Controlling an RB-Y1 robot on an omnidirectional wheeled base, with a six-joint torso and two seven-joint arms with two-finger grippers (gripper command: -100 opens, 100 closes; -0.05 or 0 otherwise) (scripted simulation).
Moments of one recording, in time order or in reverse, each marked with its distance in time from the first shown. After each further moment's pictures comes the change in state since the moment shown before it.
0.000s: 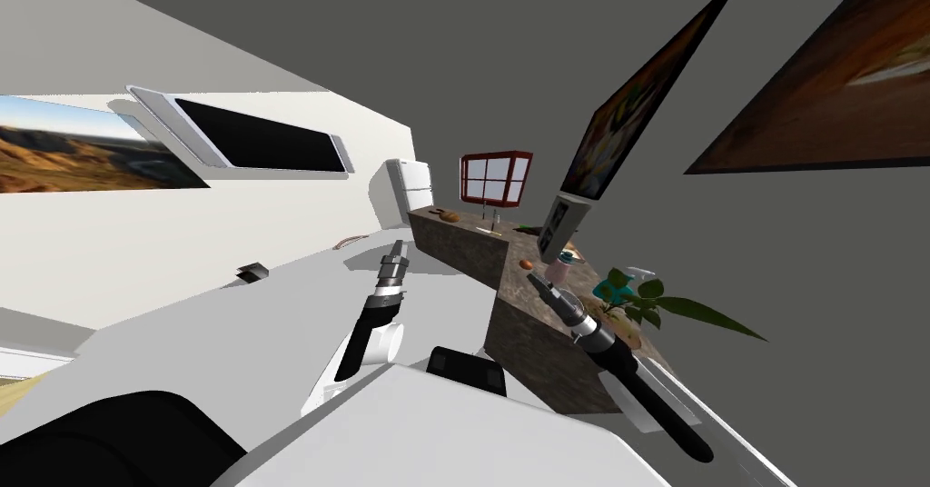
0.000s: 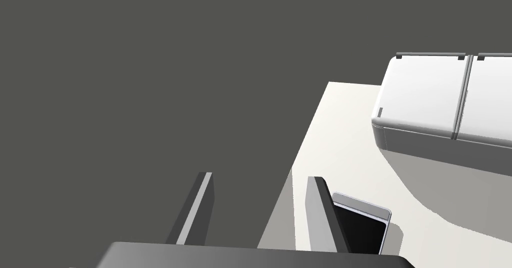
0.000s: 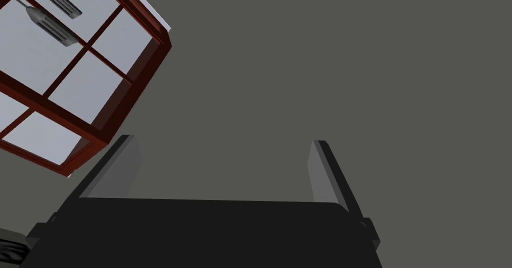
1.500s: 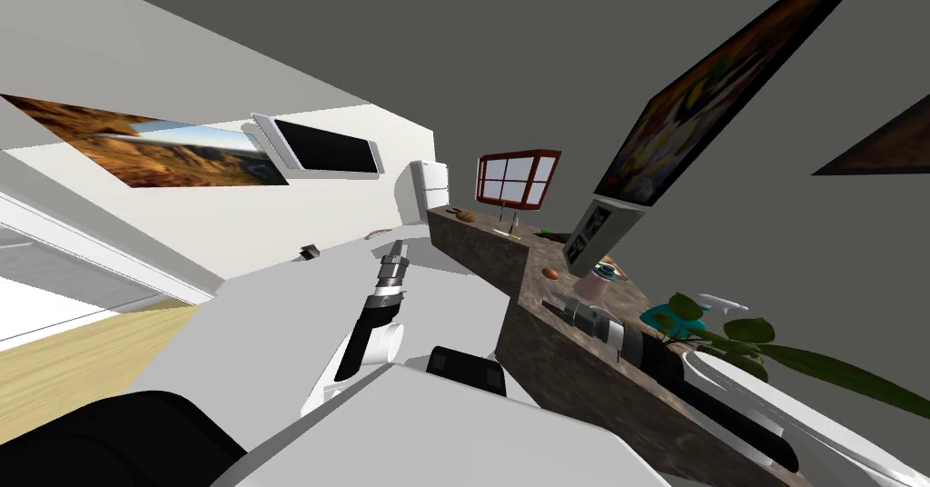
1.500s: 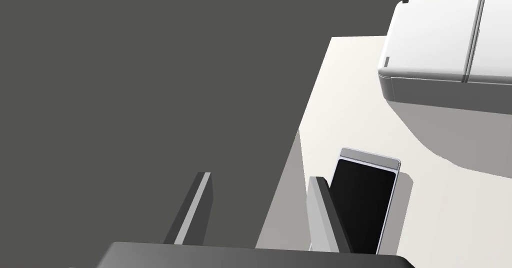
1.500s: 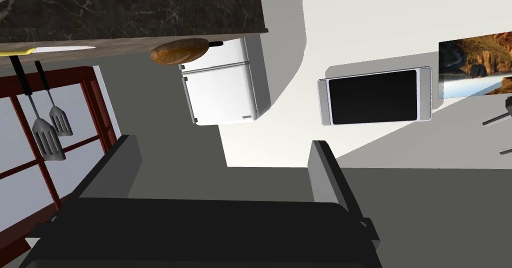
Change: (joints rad) left arm 0.000 0.000 0.000 0.000 0.000 0.000 0.000; right arm -0.021 -0.432 0.040 0.268 0.200 -0.060 -0.006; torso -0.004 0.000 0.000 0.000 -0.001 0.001
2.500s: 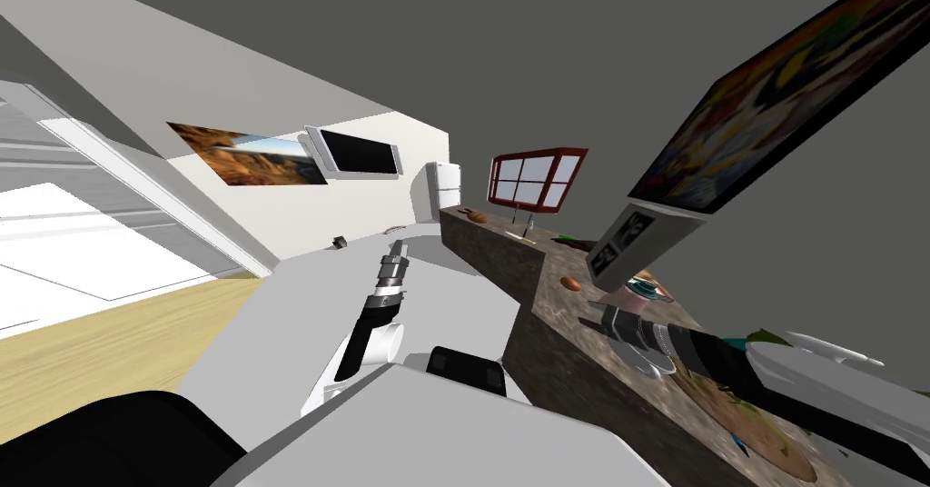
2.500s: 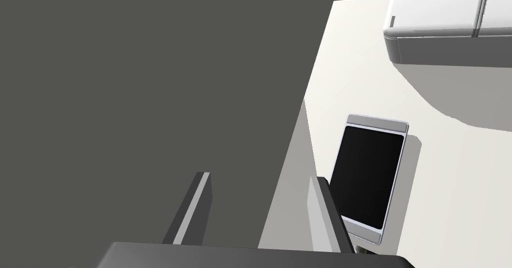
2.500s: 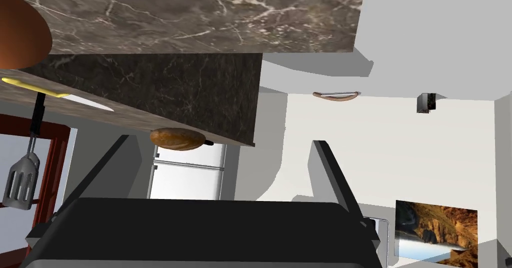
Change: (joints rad) left arm 0.000 0.000 0.000 0.000 0.000 0.000 0.000; right arm -0.005 -0.295 0.017 0.218 0.174 -0.046 -0.022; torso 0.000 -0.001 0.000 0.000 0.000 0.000
